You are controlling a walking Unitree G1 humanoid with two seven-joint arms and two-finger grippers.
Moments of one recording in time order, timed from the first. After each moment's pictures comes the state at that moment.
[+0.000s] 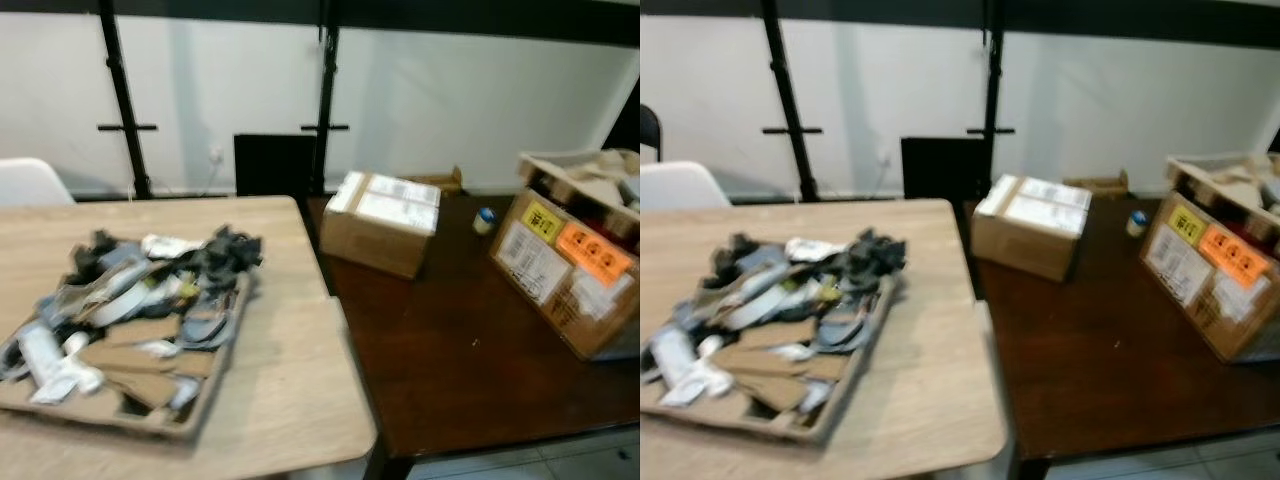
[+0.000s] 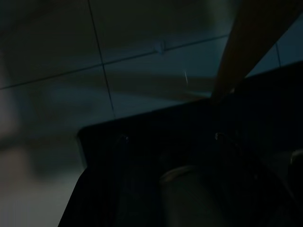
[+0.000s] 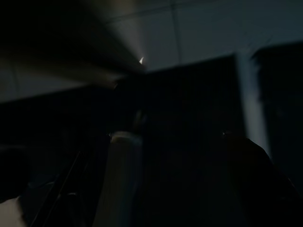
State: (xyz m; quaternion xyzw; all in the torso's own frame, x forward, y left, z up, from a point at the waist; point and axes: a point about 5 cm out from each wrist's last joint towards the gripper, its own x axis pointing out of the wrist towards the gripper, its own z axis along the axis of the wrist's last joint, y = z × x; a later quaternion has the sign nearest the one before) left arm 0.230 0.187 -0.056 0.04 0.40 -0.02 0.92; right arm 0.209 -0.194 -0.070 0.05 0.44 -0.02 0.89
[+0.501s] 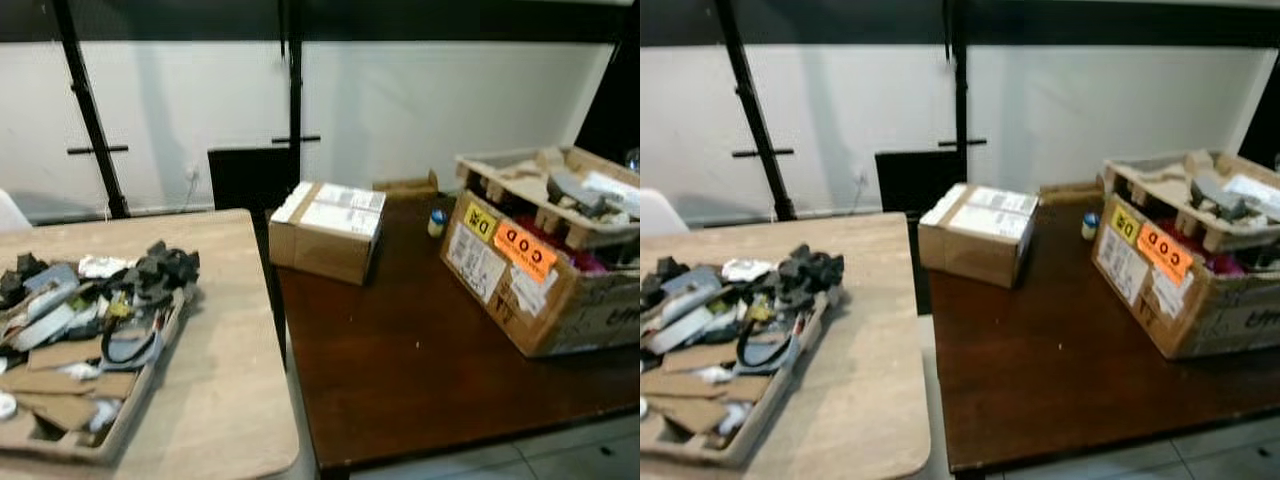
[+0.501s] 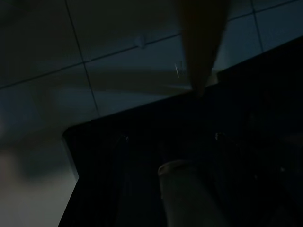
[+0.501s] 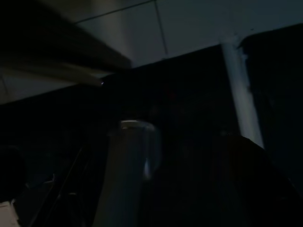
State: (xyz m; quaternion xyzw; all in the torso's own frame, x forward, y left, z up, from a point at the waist) left arm 0.226 0.186 -0.058 0.03 0.40 -0.03 0.91; right arm 0.207 -0.193 -0.071 0.05 0.44 -0.02 0.89
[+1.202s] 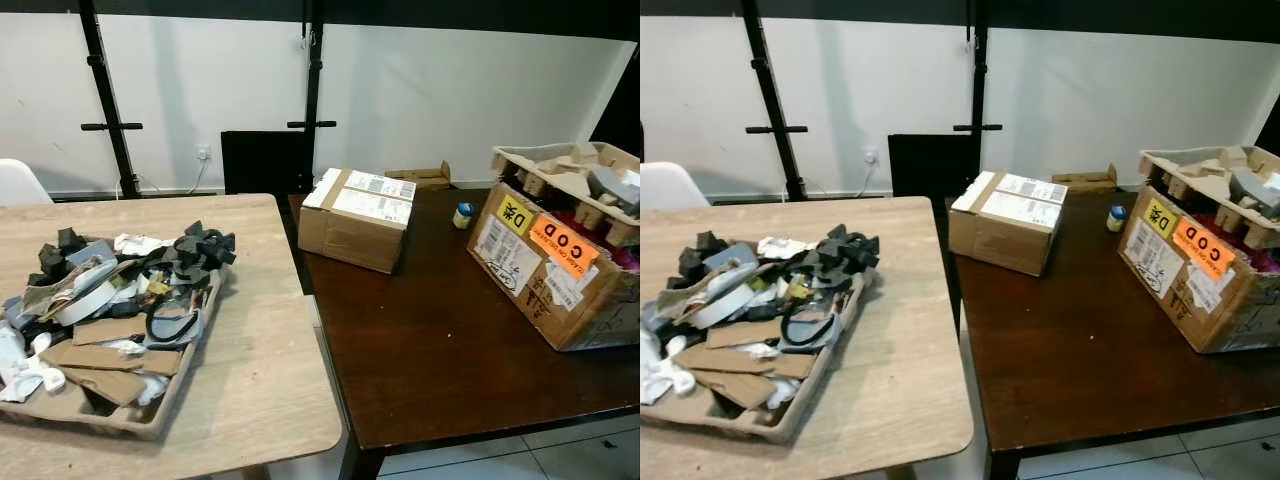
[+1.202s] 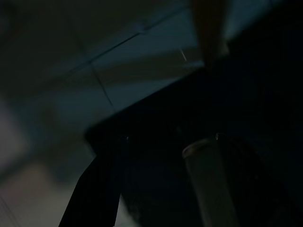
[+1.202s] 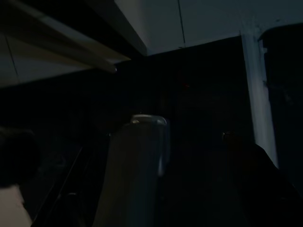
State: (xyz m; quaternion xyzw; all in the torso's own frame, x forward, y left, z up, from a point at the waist) left arm 0.222 0.181 -0.060 0.14 0.41 -0.13 0.89; right arm 0.204 -0.187 -0.073 0.04 0.45 0.00 0.89
